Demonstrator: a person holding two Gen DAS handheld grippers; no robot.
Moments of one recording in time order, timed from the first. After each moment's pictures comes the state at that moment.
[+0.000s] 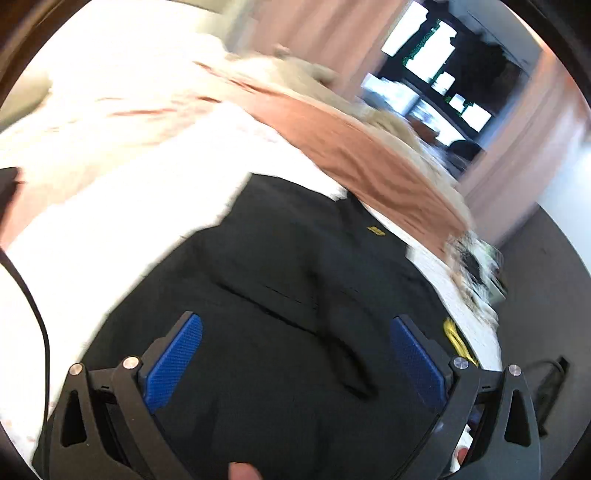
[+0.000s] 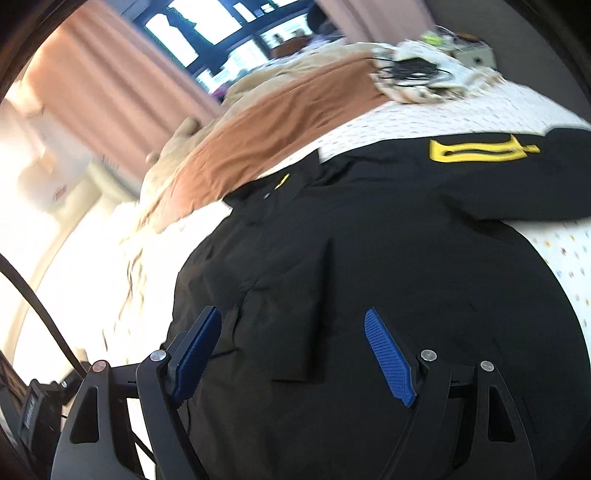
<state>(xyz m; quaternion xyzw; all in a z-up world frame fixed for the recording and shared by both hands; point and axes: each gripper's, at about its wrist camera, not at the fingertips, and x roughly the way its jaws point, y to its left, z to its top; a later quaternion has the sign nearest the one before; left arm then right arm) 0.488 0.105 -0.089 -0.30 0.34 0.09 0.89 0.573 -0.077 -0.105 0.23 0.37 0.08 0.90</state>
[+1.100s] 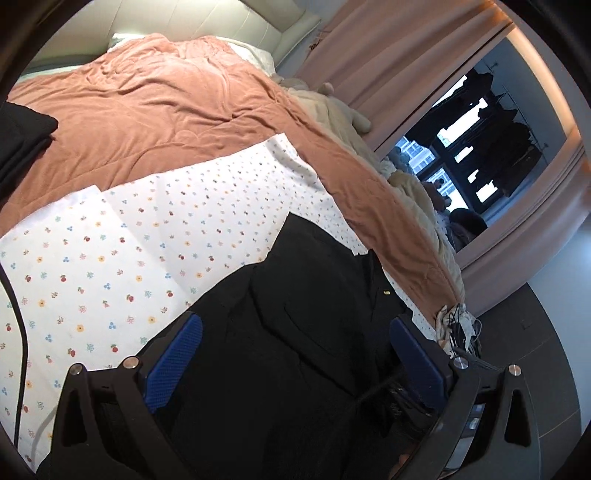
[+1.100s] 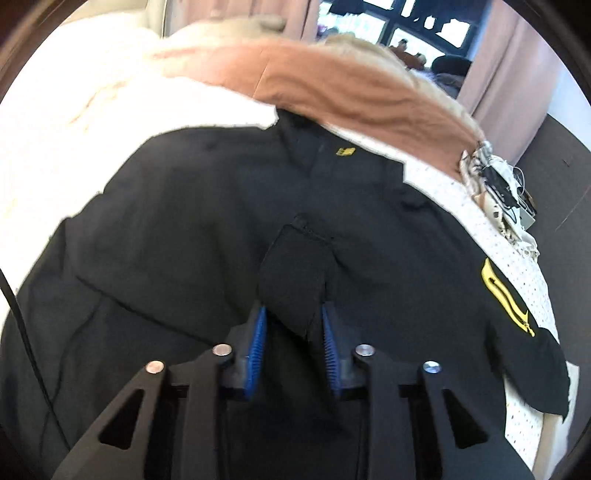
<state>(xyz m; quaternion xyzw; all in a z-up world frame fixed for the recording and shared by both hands) 0.458 0.186 -0.115 -0.40 0.26 0.10 0.87 0.675 0.089 -0.139 -0.16 0.41 0.05 0.90</state>
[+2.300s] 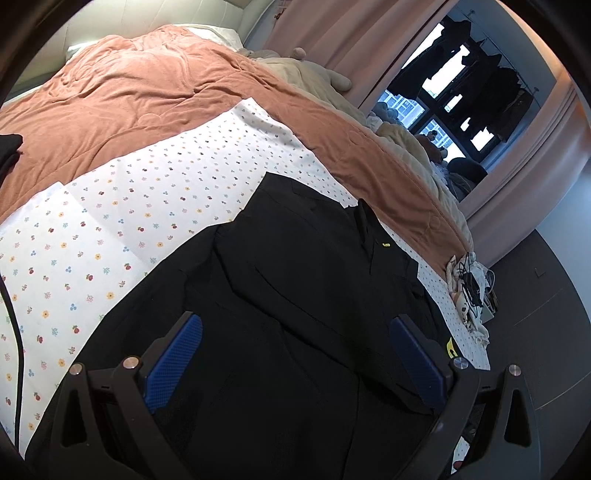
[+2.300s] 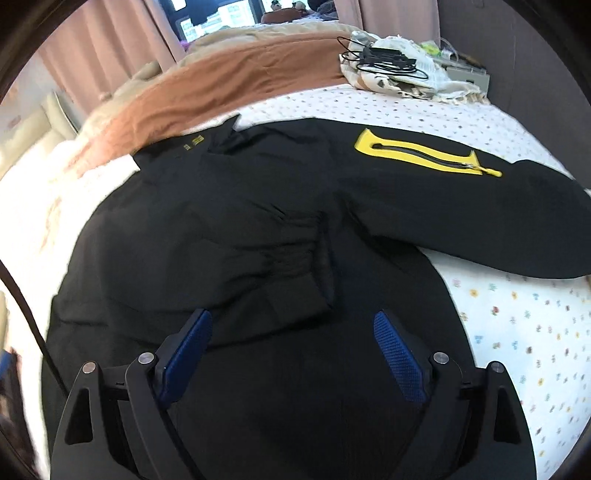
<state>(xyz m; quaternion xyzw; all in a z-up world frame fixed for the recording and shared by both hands) 0.494 0.131 -0.126 -0.33 0.33 0.07 0.88 0.628 -0.142 -0.175 0.08 0.45 -0.01 0.89</state>
